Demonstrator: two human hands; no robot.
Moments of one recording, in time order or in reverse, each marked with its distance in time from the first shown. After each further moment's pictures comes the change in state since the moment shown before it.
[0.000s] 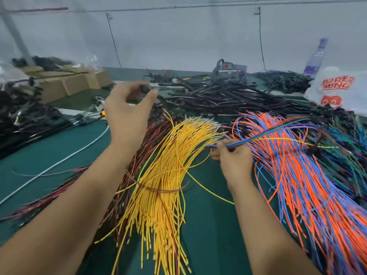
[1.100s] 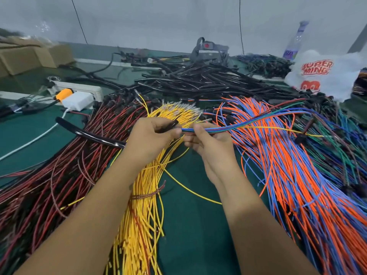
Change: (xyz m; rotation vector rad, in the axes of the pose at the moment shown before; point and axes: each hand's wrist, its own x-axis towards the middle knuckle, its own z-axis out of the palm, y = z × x) left_hand -0.062 -0.050 0.061 -0.138 -0.713 -0.282; right_hand 0.004 -0.006 0.005 0.356 -0.239 0.105
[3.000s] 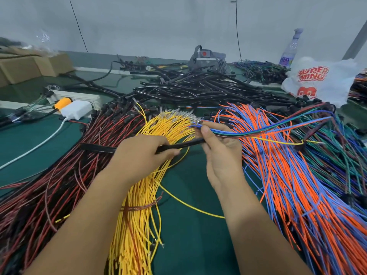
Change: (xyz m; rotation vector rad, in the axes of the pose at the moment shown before) left_hand -0.004 -0.004 -0.016 0.919 -0.108 0.181; right_hand 0.003 -0.010 -0.001 0.216 0.102 -0.171
